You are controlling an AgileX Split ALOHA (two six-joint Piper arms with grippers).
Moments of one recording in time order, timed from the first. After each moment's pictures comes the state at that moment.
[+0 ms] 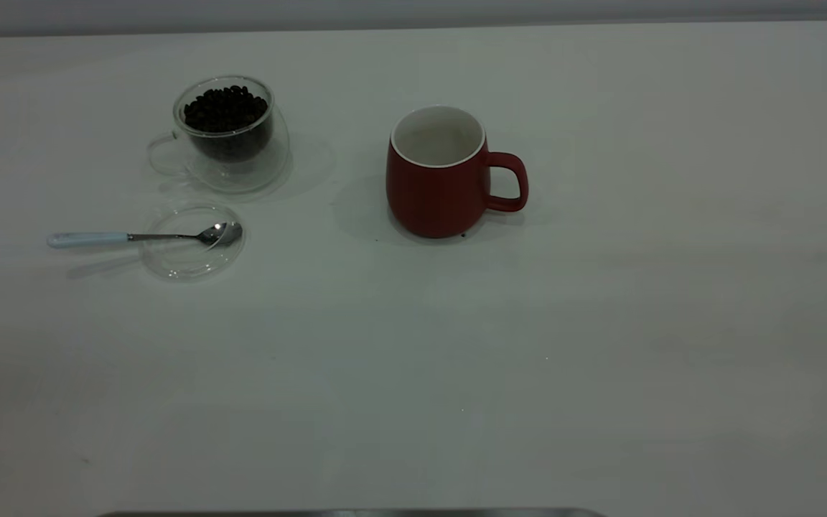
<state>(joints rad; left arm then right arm) -0.01 -0.02 -0.49 -0.03 1.13 0.04 -0.05 -0.02 -0.47 0.04 1.13 -0.13</state>
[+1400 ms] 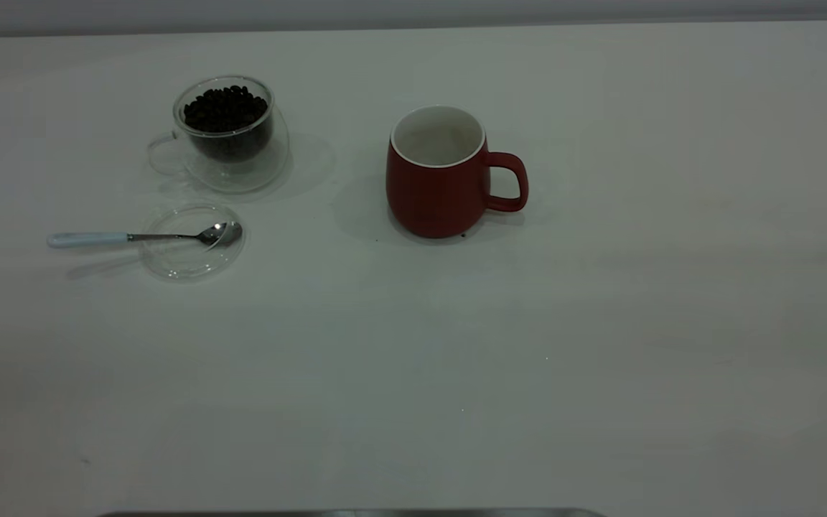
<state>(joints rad) -0.01 -0.02 -0.49 -0.03 1.13 0.04 -0.03 -0.02 -0.47 0.04 1.13 -0.11</state>
